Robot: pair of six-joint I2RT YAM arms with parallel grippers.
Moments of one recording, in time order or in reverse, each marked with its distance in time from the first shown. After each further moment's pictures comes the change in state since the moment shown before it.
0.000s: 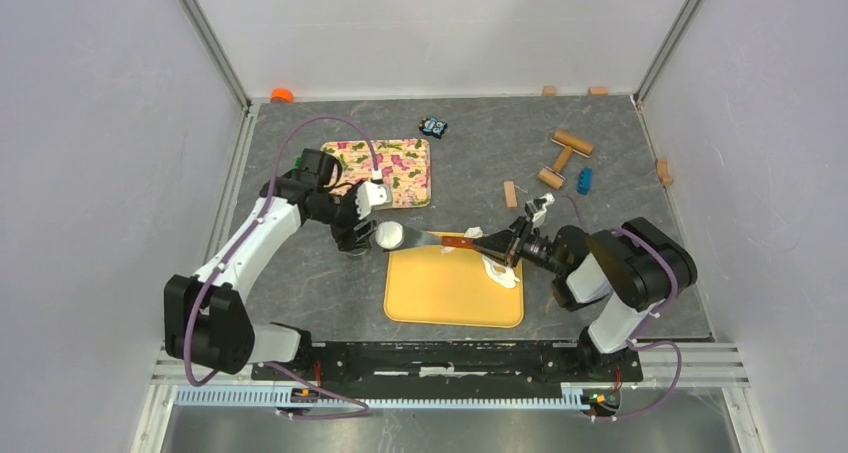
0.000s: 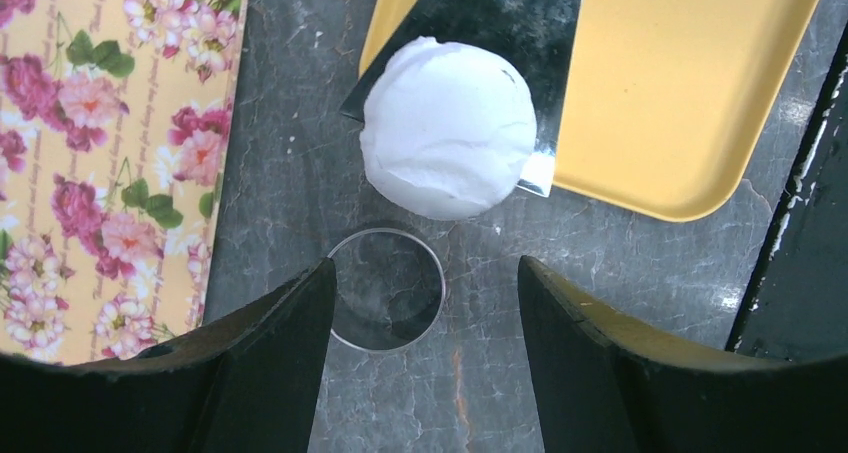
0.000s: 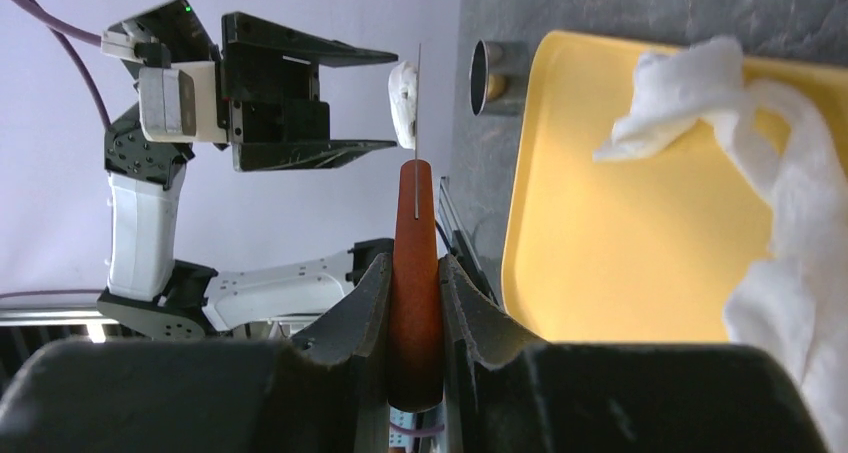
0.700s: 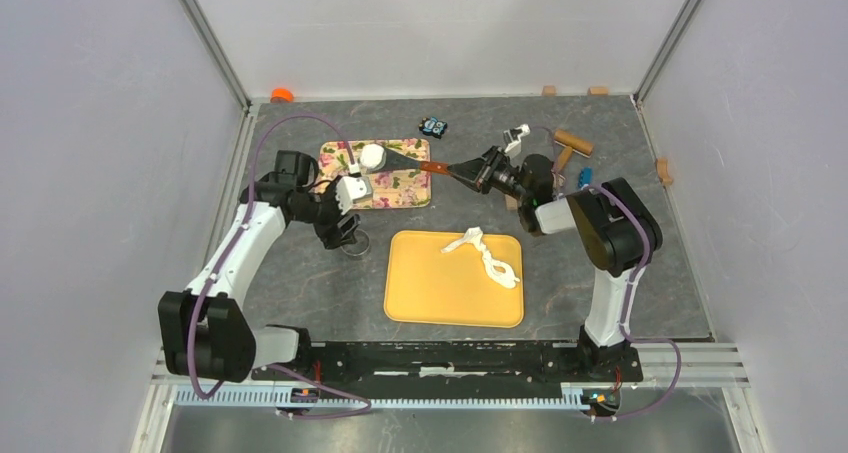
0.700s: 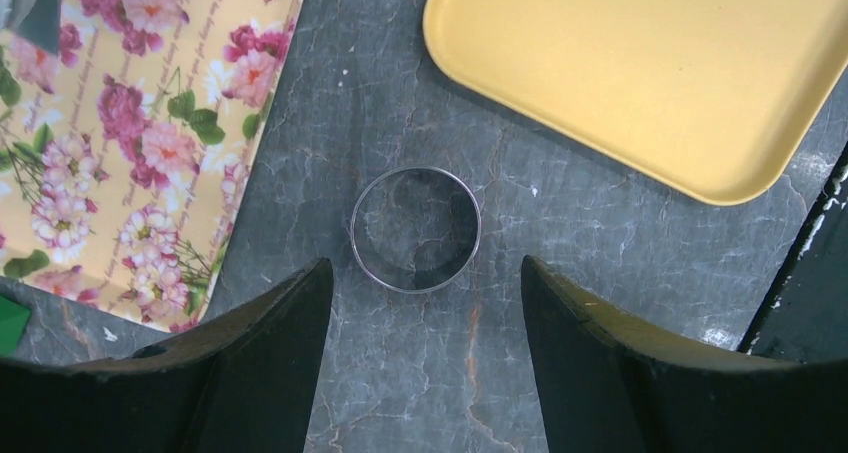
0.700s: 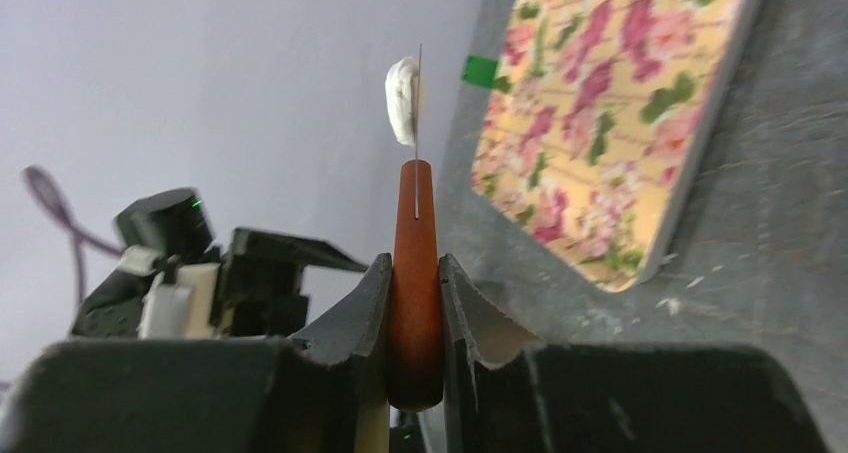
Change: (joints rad) left arm 0.147 -0.053 -0.022 -0.003 0.013 0.000; right arm 0.002 0.271 0.658 -0.262 0.111 -0.114
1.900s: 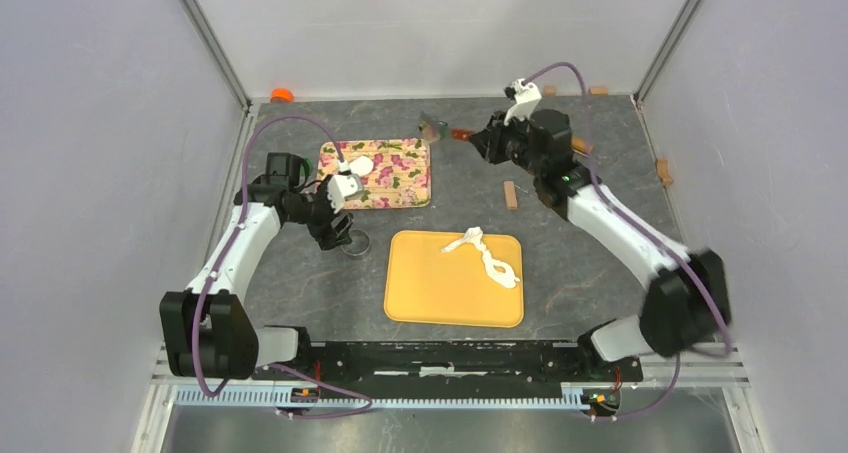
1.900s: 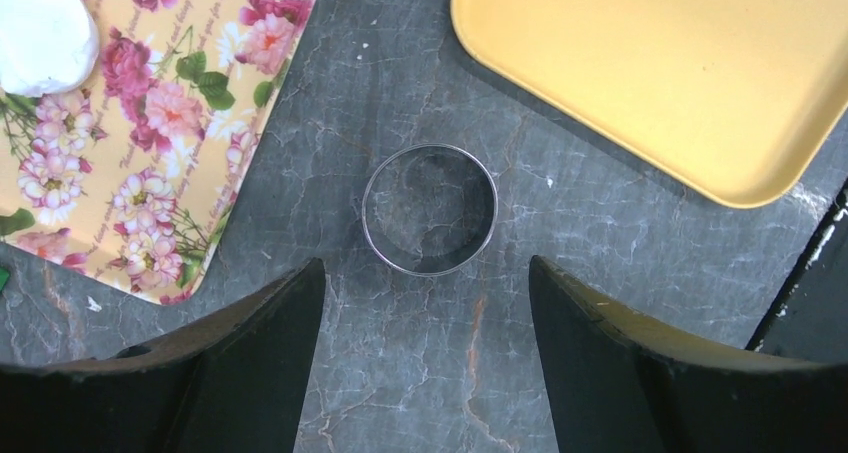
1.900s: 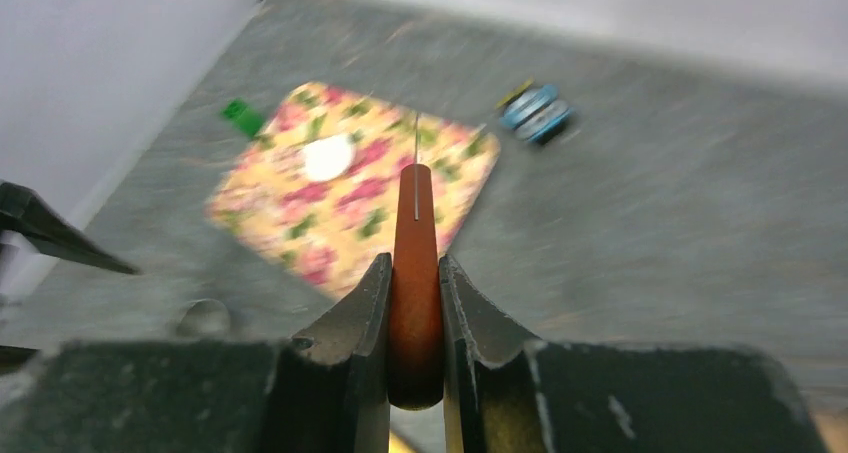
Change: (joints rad) left arm 0.075 0.006 -0.022 0.006 0.023 -0.002; right arm 0.077 -0.413 0.332 -1.054 0.364 -0.949
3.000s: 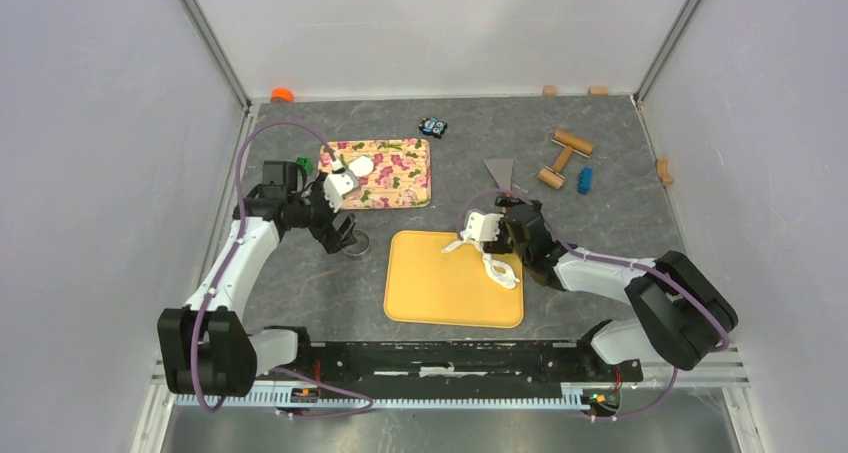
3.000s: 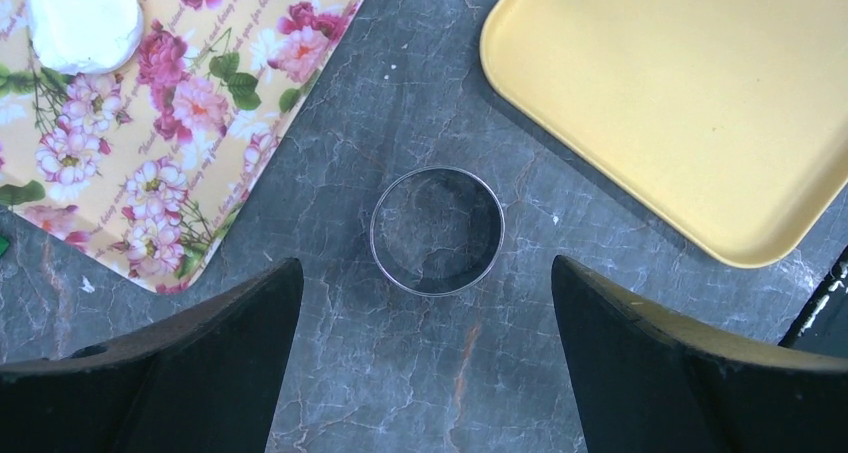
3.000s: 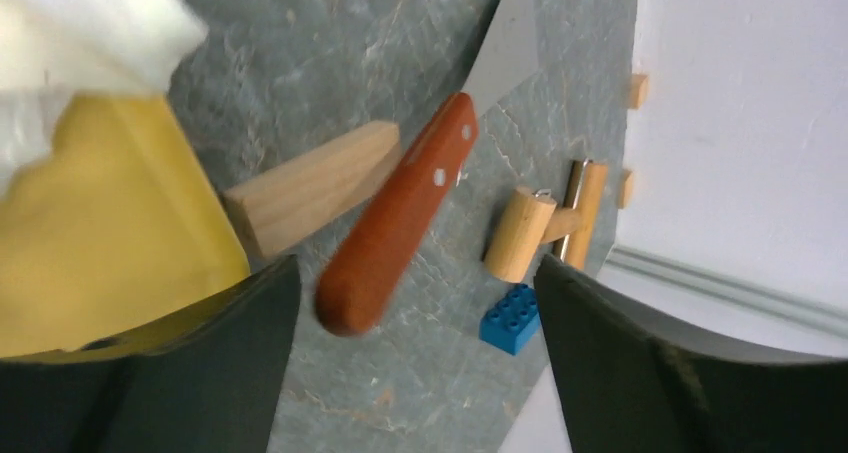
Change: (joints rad) left arm 0.006 -0.084 -0.100 0.166 0.000 -0.177; right arm 0.219 -0.150 -0.643 0.166 0.581 -1.353
